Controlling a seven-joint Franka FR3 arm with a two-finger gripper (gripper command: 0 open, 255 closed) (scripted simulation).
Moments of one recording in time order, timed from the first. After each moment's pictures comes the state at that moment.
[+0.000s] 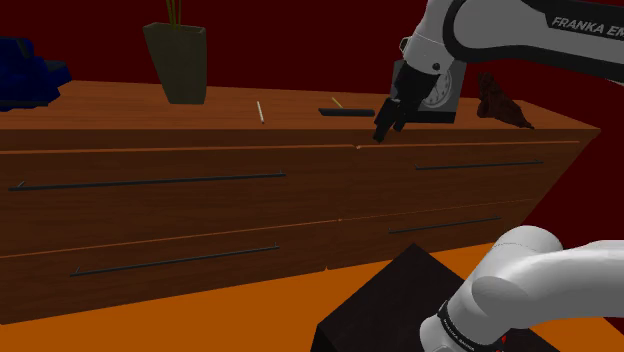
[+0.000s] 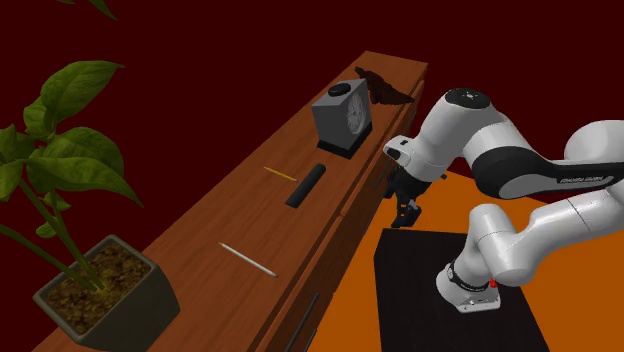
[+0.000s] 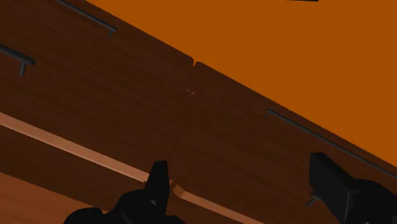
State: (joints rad) arm -0.01 -0.79 0.06 -2.30 0.02 1.70 -0.08
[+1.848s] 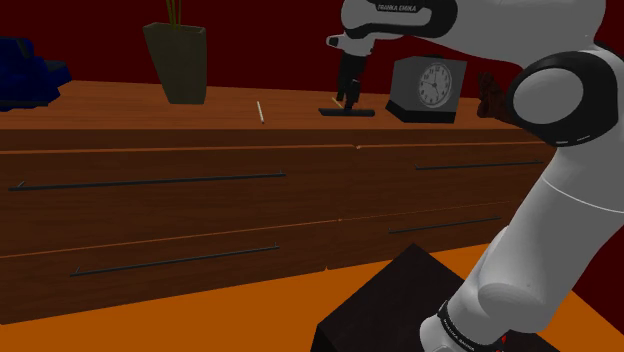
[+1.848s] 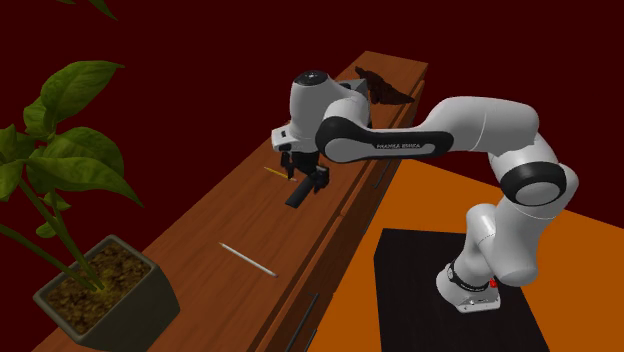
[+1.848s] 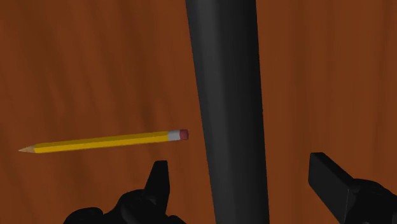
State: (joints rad) arm 0.11 0.05 -0.25 -1.57 -0.01 1.70 -1.19
